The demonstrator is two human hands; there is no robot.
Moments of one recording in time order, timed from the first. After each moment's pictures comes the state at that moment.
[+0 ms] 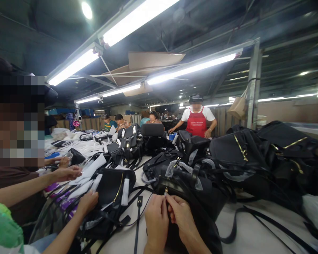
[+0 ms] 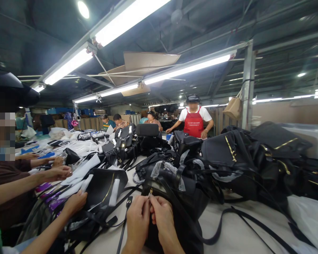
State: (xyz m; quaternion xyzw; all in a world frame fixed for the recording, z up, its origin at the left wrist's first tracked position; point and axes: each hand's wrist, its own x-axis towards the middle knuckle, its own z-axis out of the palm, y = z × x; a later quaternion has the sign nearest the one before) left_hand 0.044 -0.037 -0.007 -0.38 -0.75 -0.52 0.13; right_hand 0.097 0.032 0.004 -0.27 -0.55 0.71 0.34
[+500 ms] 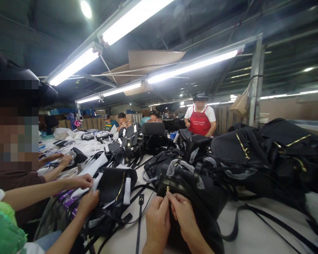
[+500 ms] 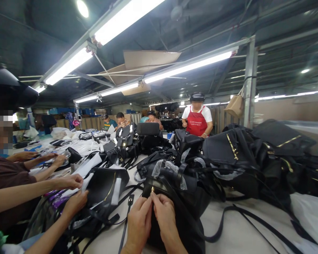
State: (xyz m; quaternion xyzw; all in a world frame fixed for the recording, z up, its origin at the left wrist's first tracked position) left_hand 0.038 -0.046 -0.027 -0.49 -0.69 -0.48 0.24; right_hand 0.094 0.036 -0.006 -0.24 -0.58 0.67 0.39
